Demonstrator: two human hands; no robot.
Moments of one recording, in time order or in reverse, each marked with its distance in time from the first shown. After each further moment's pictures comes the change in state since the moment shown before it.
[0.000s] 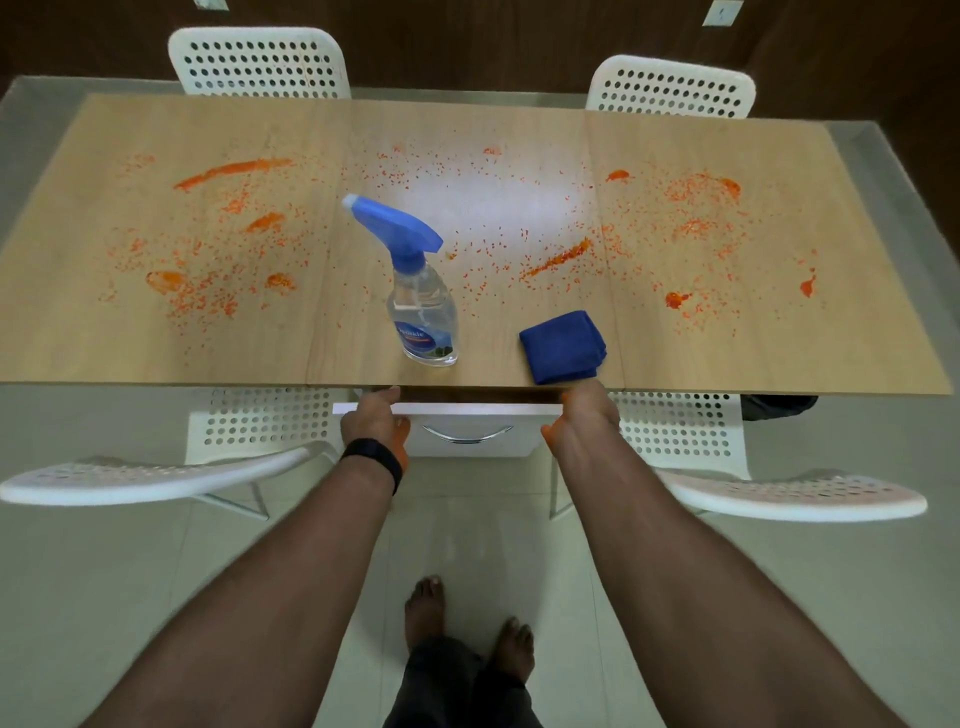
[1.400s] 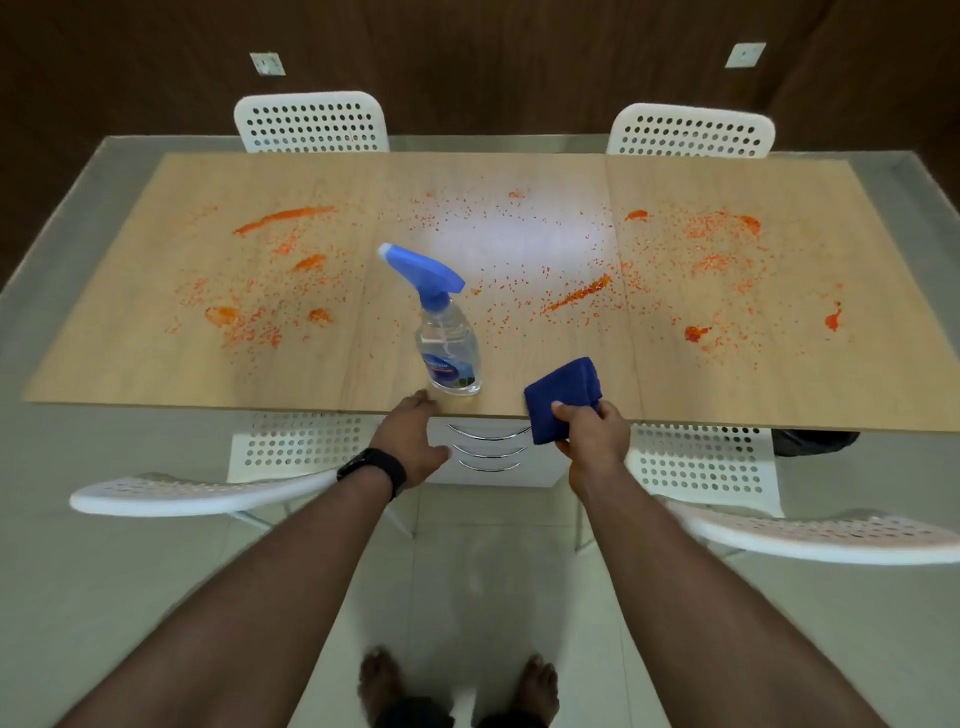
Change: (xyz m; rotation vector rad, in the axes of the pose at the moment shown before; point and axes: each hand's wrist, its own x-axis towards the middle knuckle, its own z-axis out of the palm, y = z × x) left_hand -0.026 0.034 -0.015 1.647 -0.393 0.836; right_hand 0.011 0.009 -0.007 -0.268 -0.247 -0.352
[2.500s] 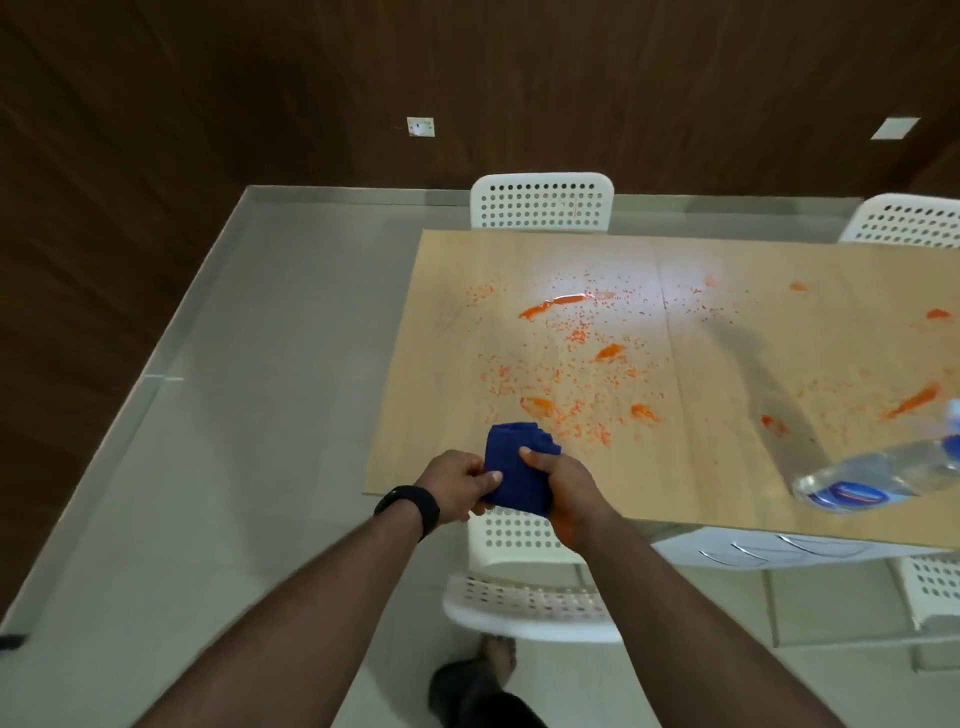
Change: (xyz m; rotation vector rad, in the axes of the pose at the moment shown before) left_hand 0.014 -0.408 -0.287 -0.507 -0.210 -0.096; right_hand -0.236 0.094 0.504 -0.013 -0.512 0.203
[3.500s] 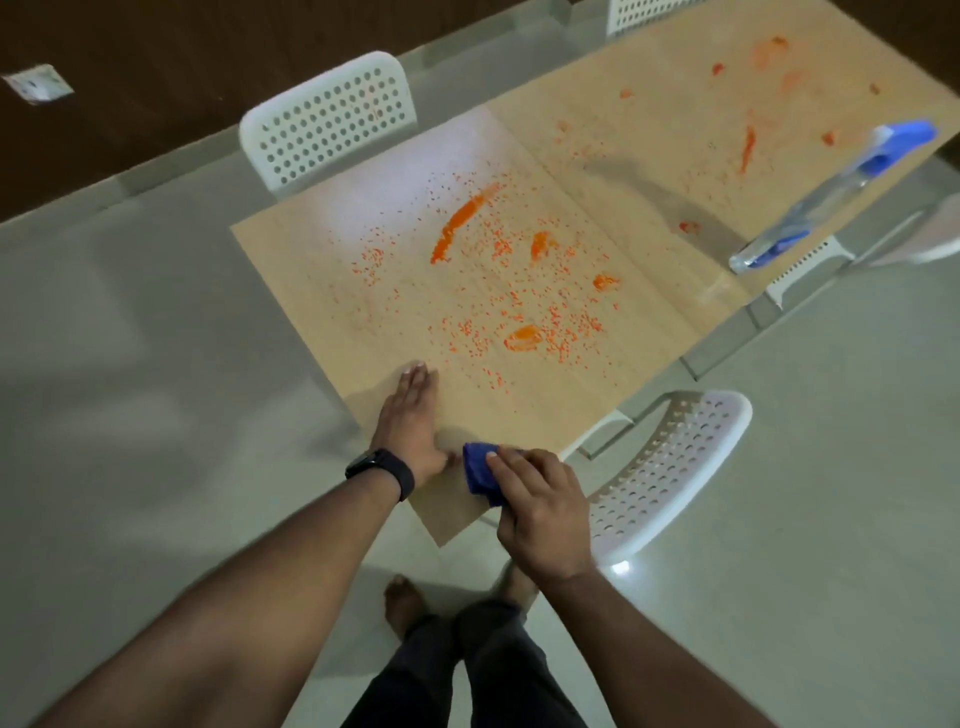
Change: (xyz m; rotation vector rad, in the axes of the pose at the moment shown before) left_hand 0.152 -0.046 -0.146 0.961 -0.196 0.565; right_hand 0.026 0.137 0.174 -1.320 0.934 -0.780
